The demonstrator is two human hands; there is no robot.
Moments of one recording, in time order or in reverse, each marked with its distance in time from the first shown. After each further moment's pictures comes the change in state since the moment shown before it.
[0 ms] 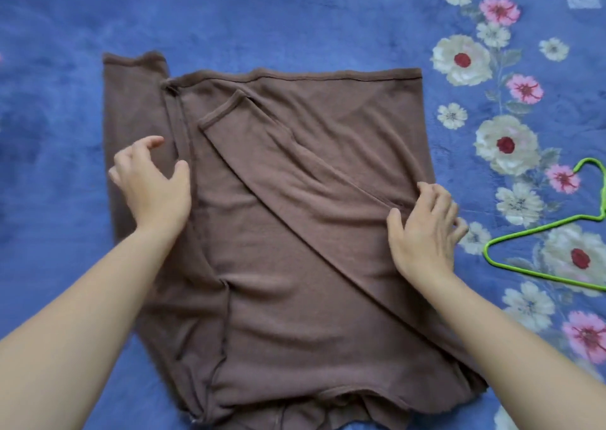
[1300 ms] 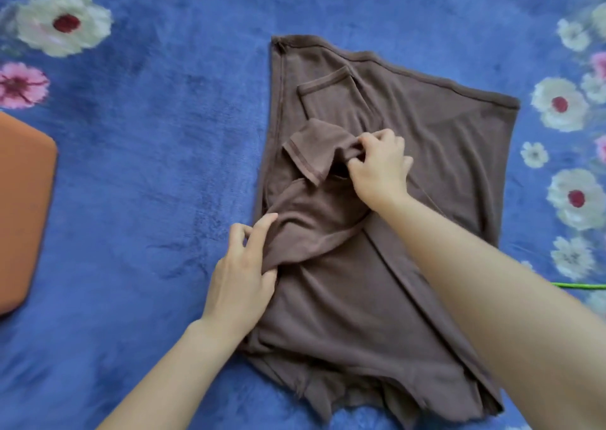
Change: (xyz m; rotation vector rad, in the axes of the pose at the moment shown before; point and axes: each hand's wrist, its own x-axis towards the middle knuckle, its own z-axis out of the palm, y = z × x) left_hand -0.150 -0.059 -0.052 0.079 -0.404 0.097; right_hand 0.013 -0.174 0.027 0.031 -0.305 -0.396
